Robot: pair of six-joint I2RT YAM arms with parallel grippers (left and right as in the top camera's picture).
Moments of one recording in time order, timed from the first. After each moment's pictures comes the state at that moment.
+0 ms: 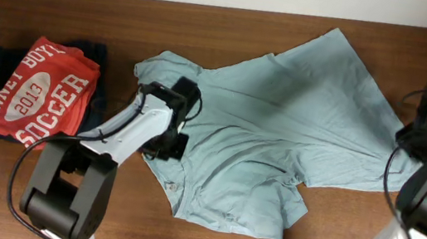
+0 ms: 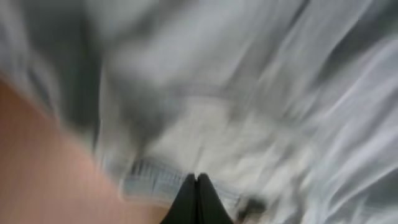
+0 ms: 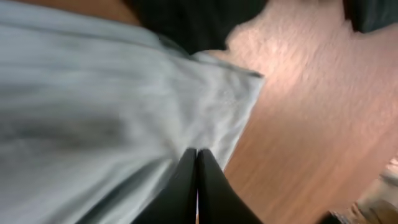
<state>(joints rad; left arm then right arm) -0.43 1.88 1.27 -1.03 -0.04 -0.21 -0.44 2.12 1.68 -1.13 0.38 0.51</state>
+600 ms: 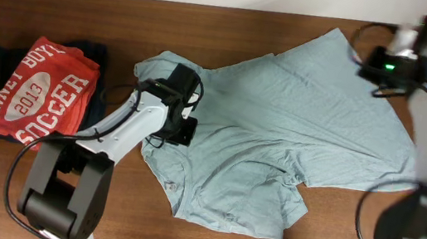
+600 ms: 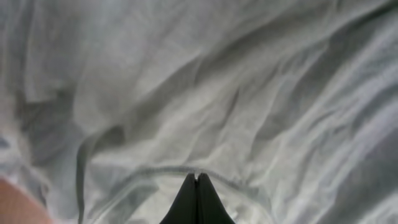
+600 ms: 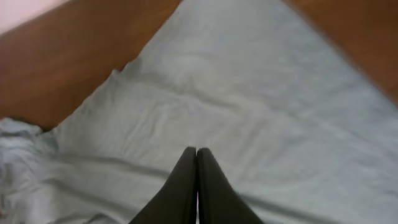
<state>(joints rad) -0.41 1.87 1.28 -0.85 0.05 -0.16 -0.18 1.89 1.69 -0.76 -0.26 0.18</state>
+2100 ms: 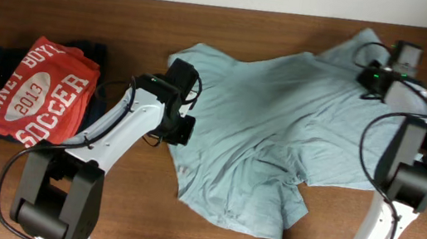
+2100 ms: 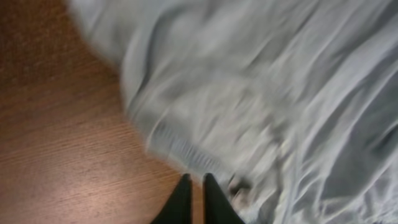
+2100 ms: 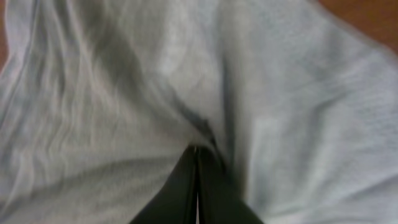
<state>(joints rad) -0.40 1.83 1.32 -0.95 0.05 -0.15 -0.29 2.37 1.76 -0.33 0.00 0.36</state>
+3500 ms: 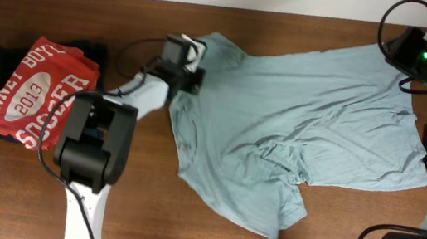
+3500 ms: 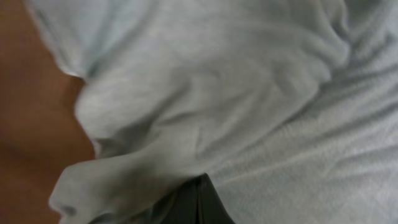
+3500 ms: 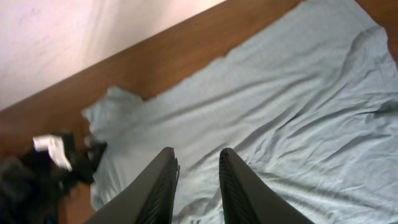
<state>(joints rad) -0.28 2.25 1.47 -0.08 0.11 -0.02 -0.23 1.73 1.91 -1.00 -0.32 0.25</state>
